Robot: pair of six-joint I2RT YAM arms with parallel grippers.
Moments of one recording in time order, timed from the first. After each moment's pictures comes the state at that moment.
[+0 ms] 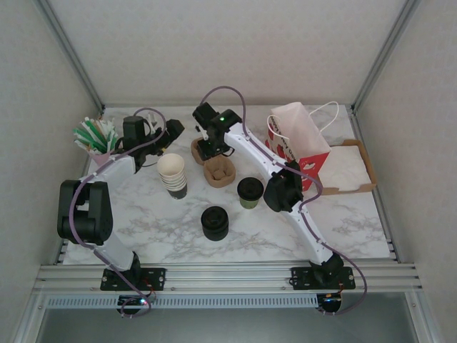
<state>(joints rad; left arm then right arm) -0.03 1.65 1.04 0.08 0.52 -0.81 0.76 2.50 2.59 -1.29 0.03 0.18</state>
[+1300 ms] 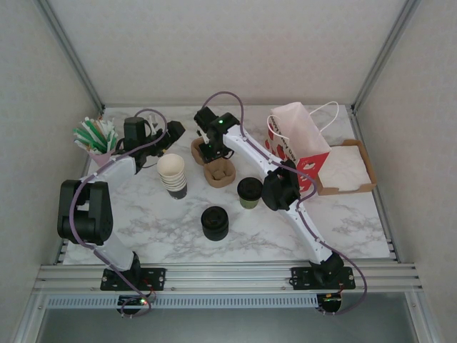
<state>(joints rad) -0.03 1.65 1.03 0.08 0.52 -0.79 0.75 2.57 2.59 -1.27 0.00 0.18</state>
